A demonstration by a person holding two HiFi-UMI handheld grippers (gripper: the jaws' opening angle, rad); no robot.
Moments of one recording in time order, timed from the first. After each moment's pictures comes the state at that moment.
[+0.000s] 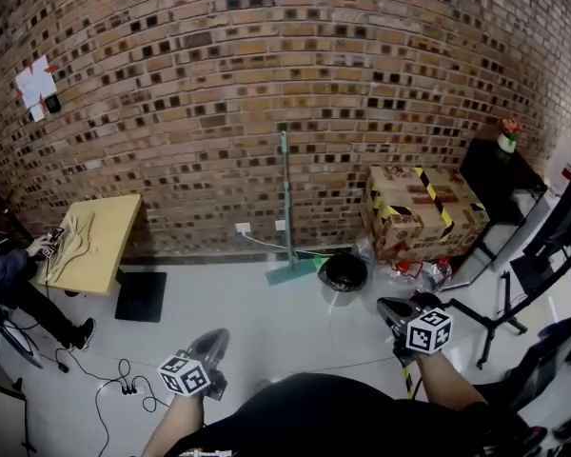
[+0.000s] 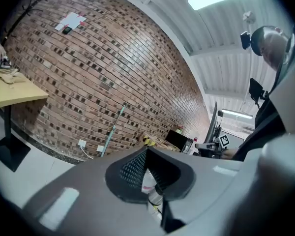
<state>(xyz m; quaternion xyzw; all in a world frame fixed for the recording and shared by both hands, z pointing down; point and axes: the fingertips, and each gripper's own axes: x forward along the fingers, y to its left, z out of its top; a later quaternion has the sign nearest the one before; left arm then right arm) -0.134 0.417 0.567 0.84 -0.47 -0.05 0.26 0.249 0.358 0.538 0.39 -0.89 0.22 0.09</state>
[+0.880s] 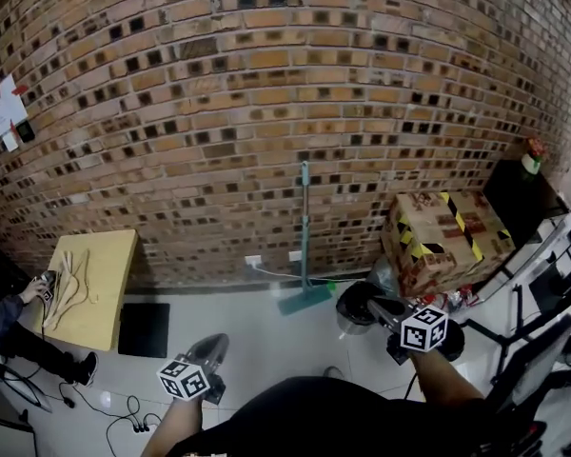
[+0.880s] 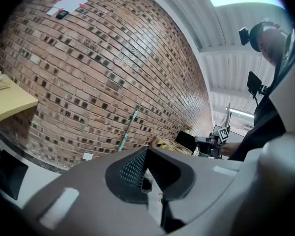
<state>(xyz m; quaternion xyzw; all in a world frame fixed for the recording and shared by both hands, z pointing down) -0.236 0.198 0.578 0.85 -0.46 -0.02 0.26 0.120 0.138 0.530 0.37 -0.90 0.22 0.08</state>
